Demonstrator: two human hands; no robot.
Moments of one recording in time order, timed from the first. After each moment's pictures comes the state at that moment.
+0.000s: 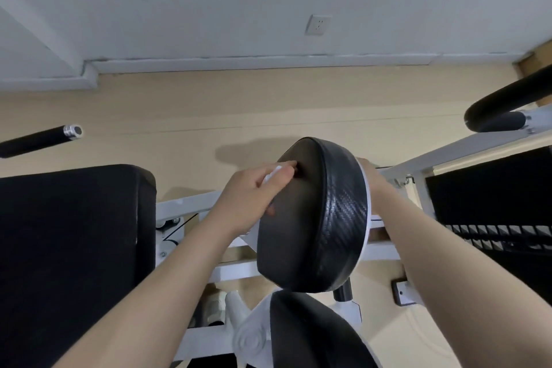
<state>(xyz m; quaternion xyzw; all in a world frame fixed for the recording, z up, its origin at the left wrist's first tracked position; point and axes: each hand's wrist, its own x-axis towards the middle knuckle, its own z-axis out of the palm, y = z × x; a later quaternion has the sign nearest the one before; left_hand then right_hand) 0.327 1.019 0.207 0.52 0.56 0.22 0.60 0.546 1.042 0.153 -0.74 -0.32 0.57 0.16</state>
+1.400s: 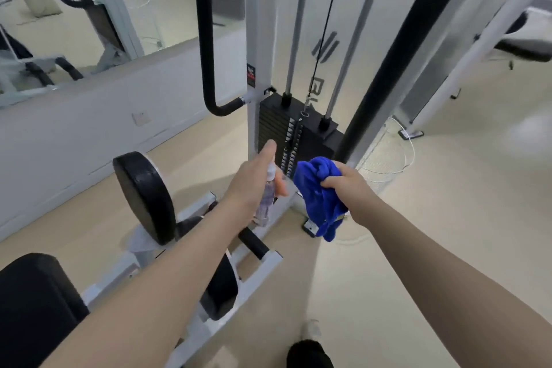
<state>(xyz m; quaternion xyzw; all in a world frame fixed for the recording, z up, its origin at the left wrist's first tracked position) 0.502 0.717 0.429 0.64 0.35 0.12 0.68 0.630 0.596 0.423 -0.78 -0.18 0.36 0.48</state>
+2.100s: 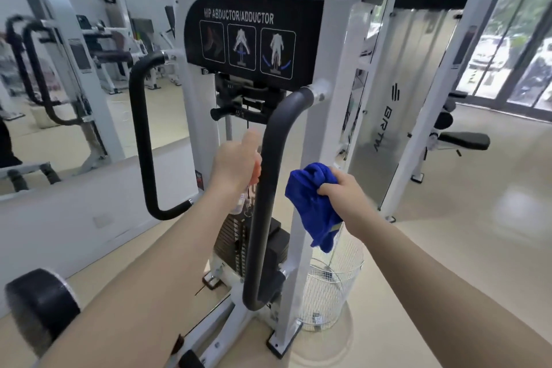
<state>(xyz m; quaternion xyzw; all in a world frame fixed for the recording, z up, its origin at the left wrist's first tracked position) 0.708 0.664 0.595 0.69 0.31 0.34 0.57 0.815 0.520 0.565 -0.78 -0.25 0.21 0.54</state>
